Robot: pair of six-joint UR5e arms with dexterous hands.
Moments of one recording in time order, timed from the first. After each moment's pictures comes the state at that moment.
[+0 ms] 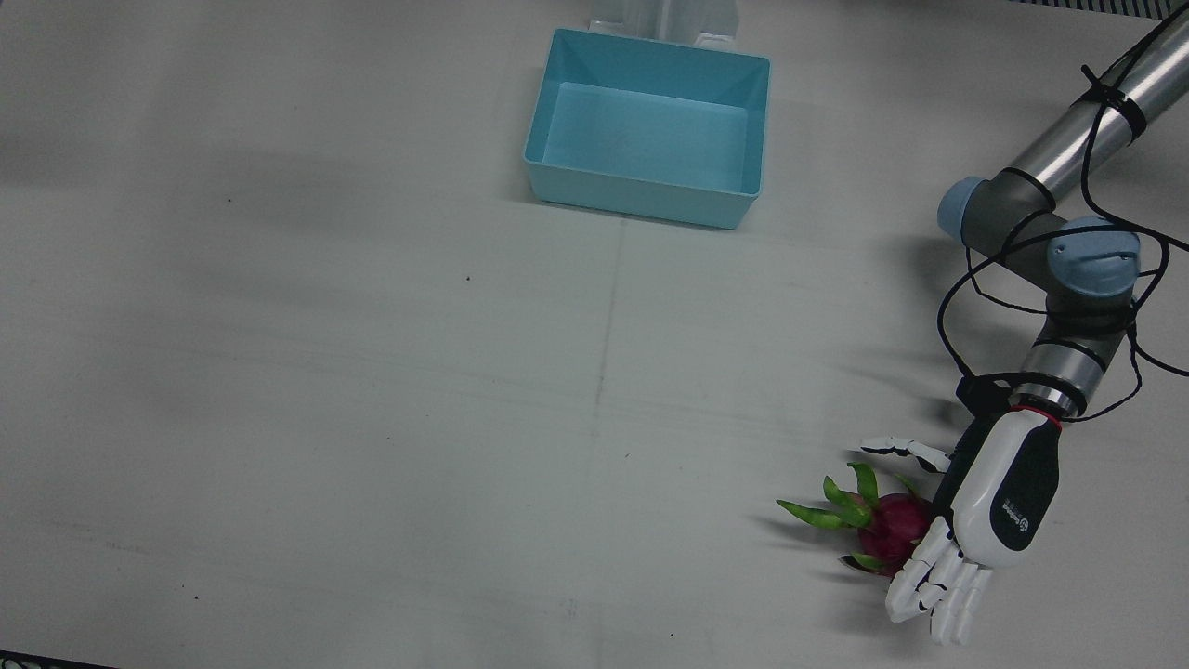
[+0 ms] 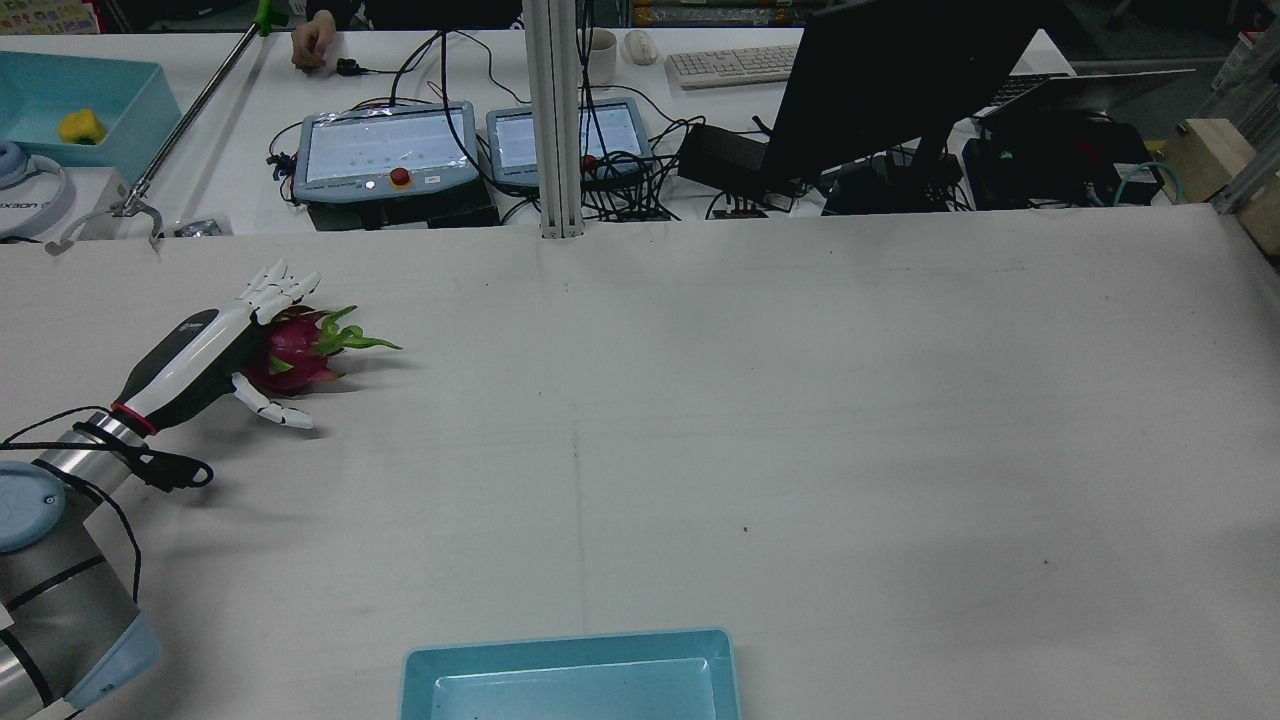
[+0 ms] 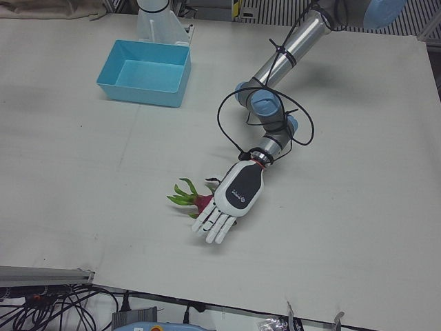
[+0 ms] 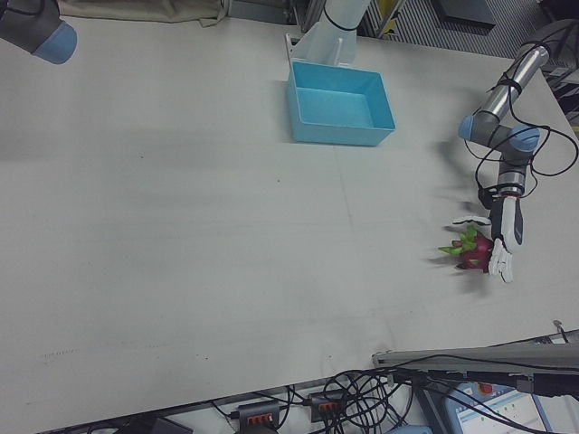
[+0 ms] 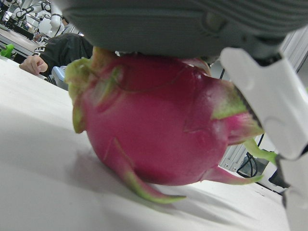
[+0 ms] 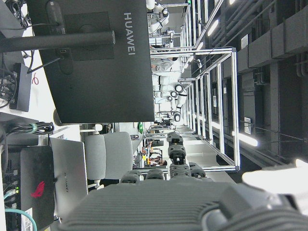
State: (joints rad) left arm -0.77 -1.91 -1.35 -0.20 1.18 1.26; right arm 1.48 -1.56 1.58 -3.20 -1.44 0.08
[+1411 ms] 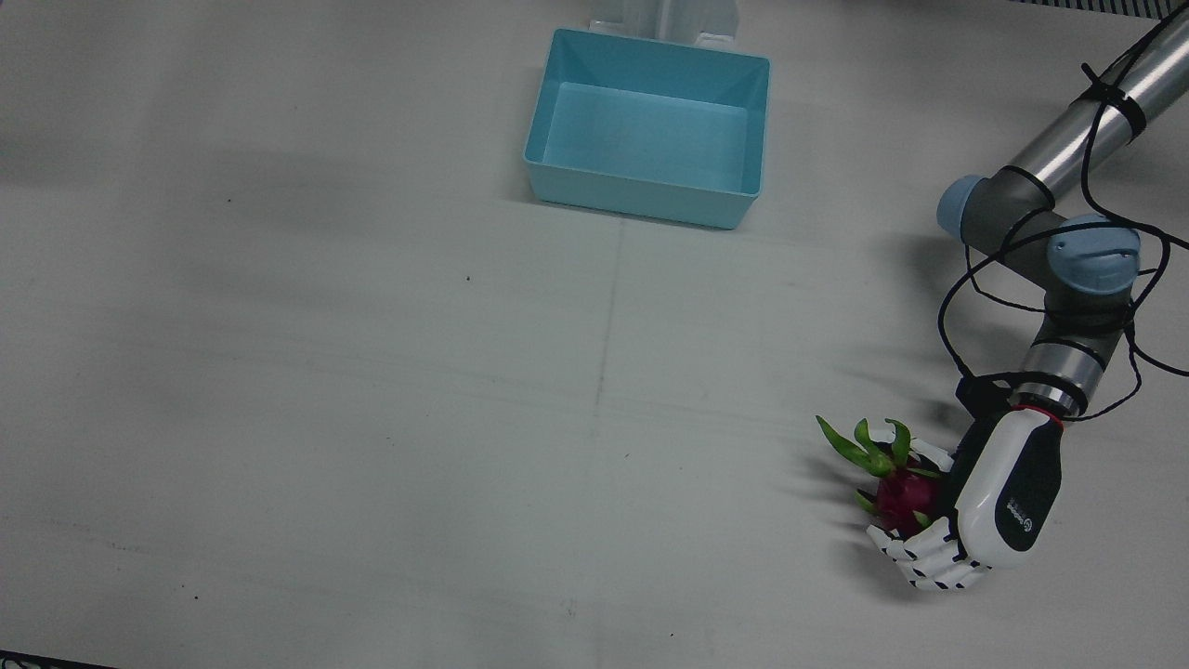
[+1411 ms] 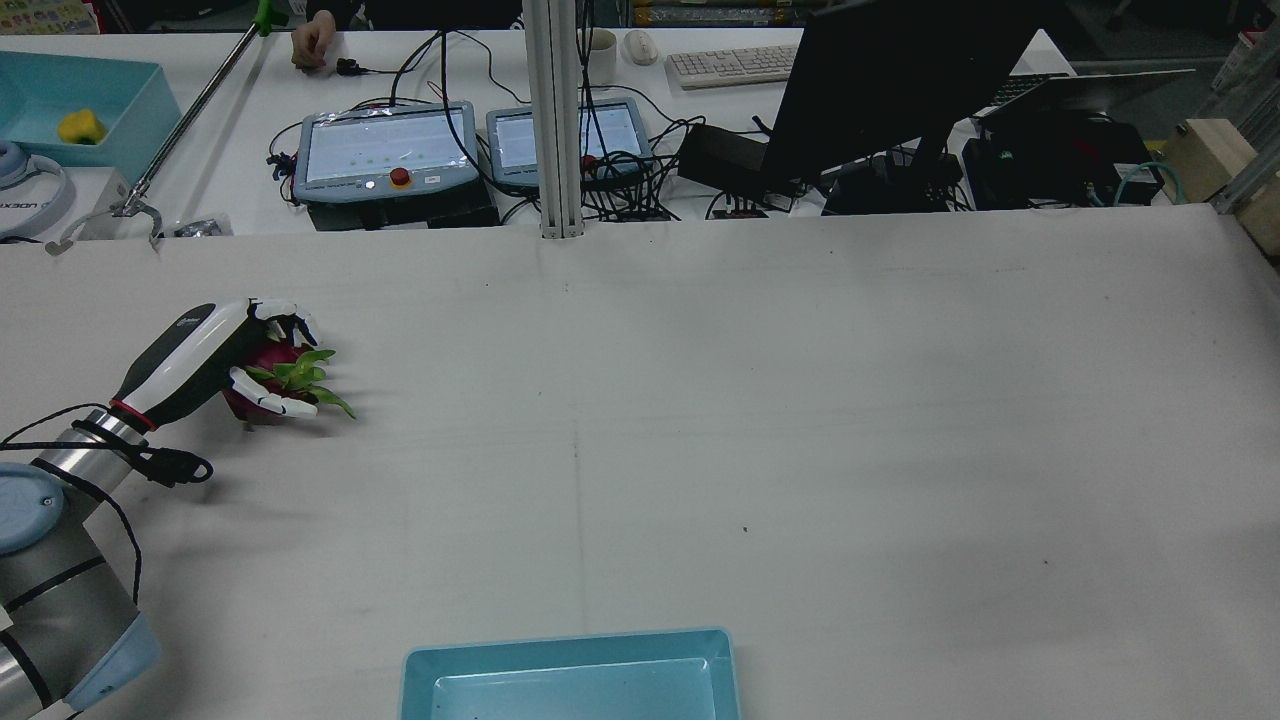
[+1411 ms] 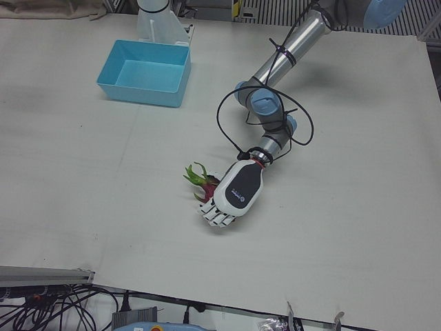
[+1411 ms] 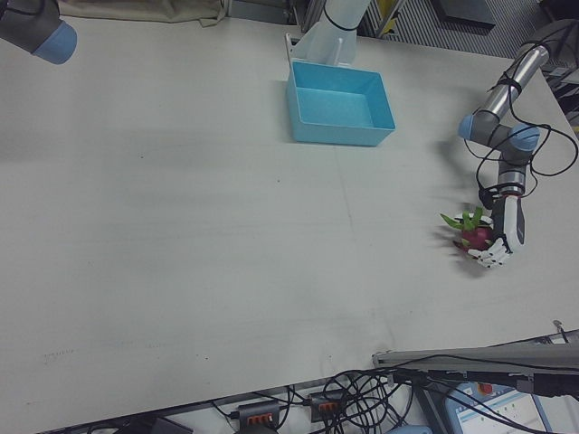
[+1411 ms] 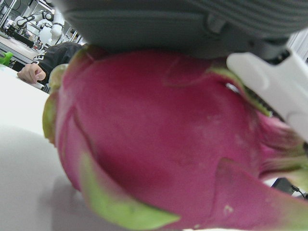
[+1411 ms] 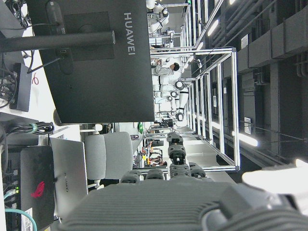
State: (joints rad) left arm -0.76 -1.91 -1.36 -0.22 1.15 1.26; right arm 1.48 -1.56 1.58 -3.20 -1.44 0.08
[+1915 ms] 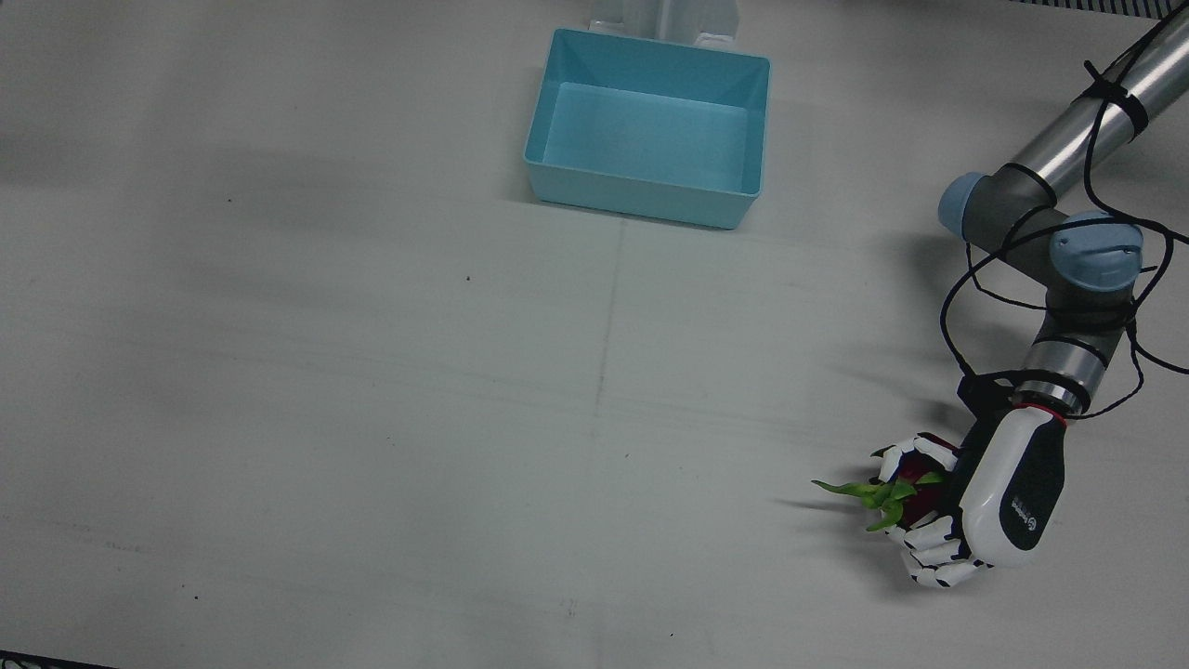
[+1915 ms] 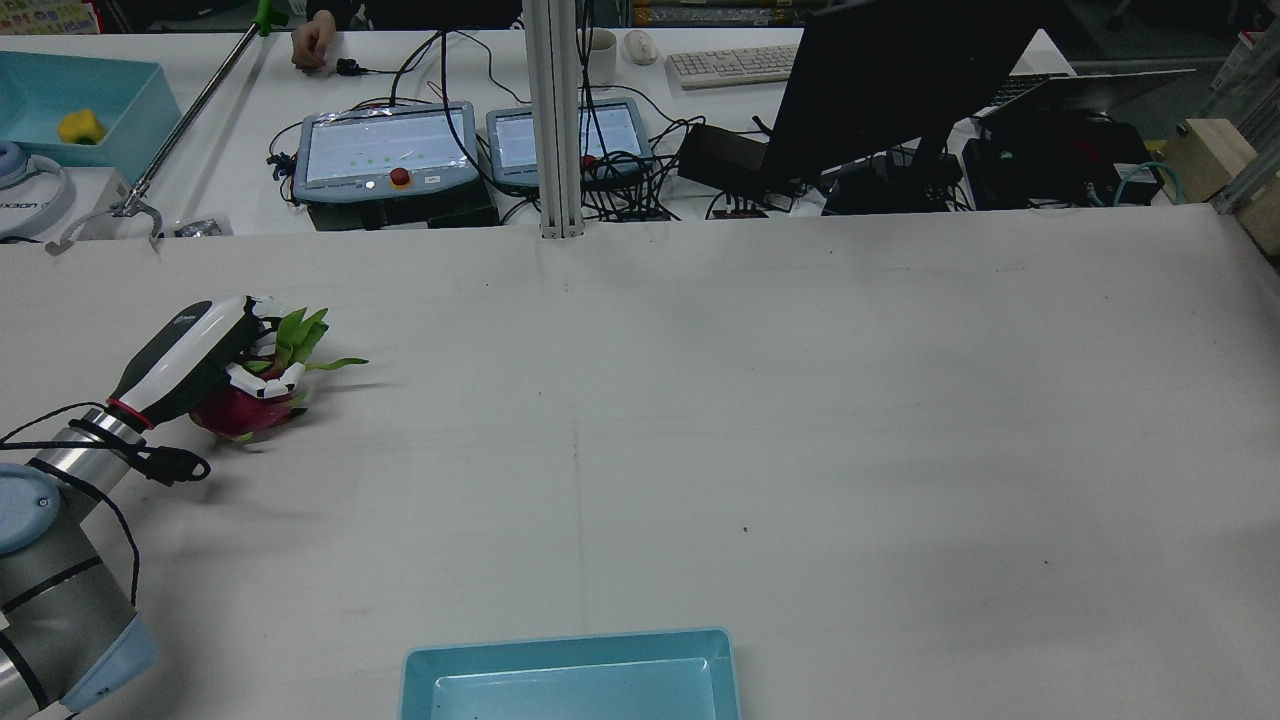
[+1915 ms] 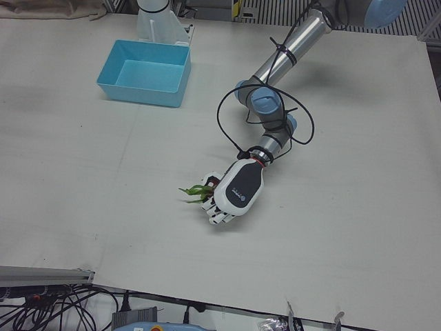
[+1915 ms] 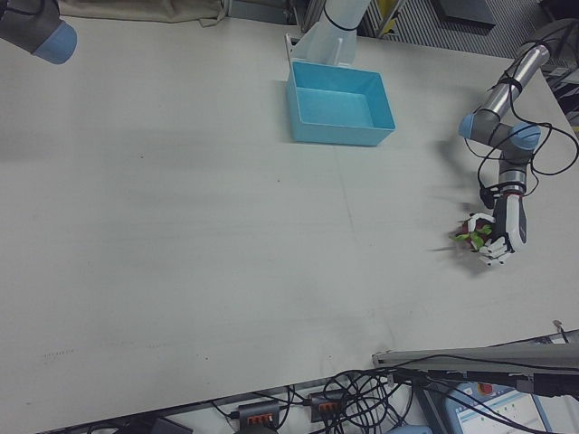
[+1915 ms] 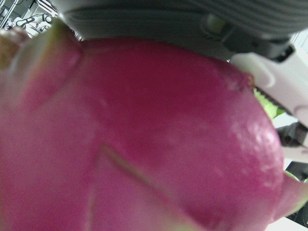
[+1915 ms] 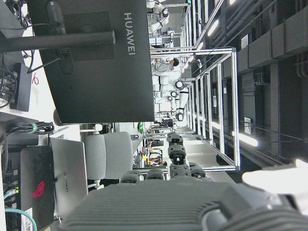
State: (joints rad) left arm -0.76 -1.90 -1.37 -0.22 1.14 1.26; right arm 1.48 -1.56 1.58 -3.20 -1.44 0.08
